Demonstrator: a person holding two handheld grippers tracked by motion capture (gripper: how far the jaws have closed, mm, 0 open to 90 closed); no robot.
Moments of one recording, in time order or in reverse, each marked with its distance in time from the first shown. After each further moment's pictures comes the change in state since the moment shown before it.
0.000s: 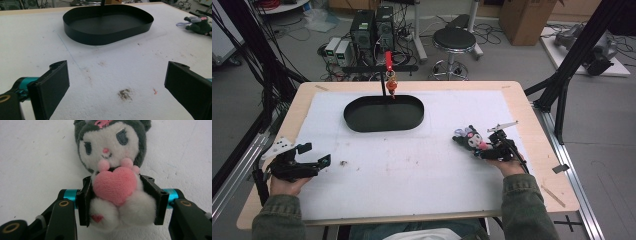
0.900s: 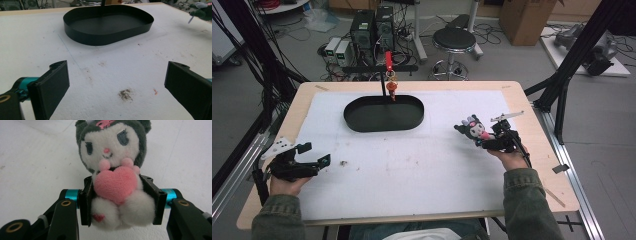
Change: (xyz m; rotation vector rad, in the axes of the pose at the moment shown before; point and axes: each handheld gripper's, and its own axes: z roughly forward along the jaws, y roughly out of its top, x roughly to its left) left arm 0.001 0.000 0.000 -0.002 -0.001 -0.001; right arm 0.005 0.028 -0.028 -0.060 -0.041 0.024
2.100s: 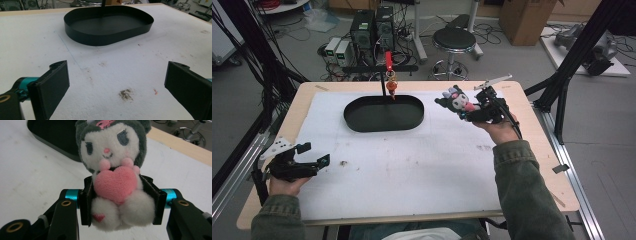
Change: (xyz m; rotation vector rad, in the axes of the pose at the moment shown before) left arm 0.001 0.000 -0.001 -0.006 0.000 -0.003; right arm 0.046 0.101 -0.037 -0.070 0.033 -0.137
